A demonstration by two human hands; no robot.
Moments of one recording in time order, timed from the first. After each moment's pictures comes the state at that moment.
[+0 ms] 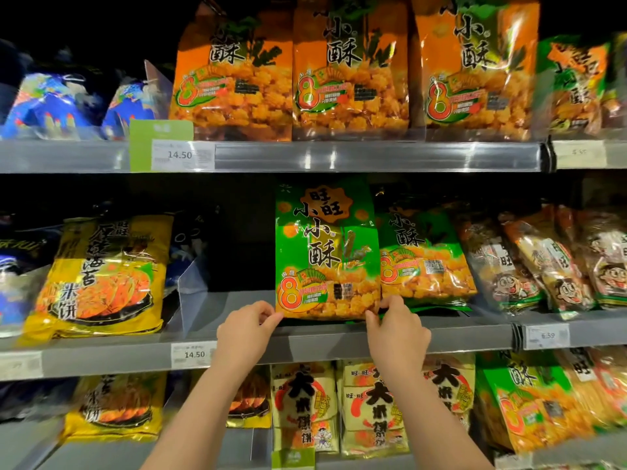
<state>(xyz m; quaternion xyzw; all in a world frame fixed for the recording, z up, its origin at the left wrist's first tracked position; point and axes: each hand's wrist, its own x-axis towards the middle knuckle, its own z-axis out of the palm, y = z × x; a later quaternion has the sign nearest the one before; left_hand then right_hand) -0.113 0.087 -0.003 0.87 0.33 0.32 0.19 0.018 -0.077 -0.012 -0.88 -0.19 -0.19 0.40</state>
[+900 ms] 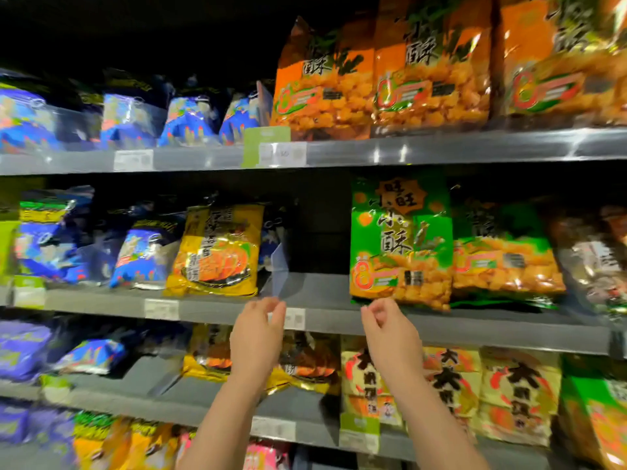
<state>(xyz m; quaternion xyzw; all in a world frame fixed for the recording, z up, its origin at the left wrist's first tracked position) -0.227 0.067 -0.012 0.76 0.42 0.44 0.20 -0.085 -0.053 -0.017 -0.79 -0.37 -0.05 0.48</state>
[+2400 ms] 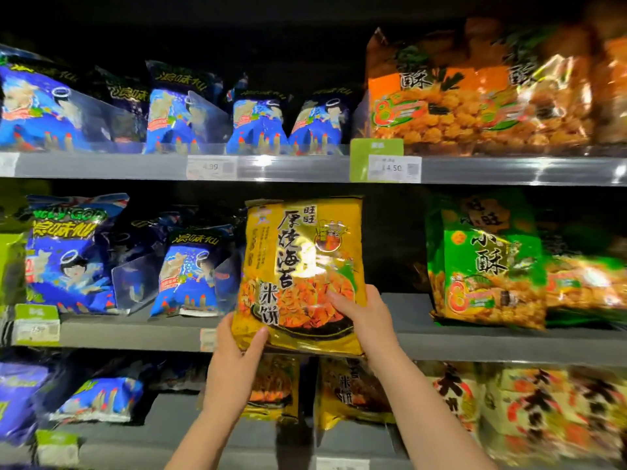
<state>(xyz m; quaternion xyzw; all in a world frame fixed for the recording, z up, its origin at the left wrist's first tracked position) -0.365 0.221 -0.027 0.72 0.35 0.48 0.36 -0.214 0.112 0.024 -0.60 -0.36 0.14 0.70</state>
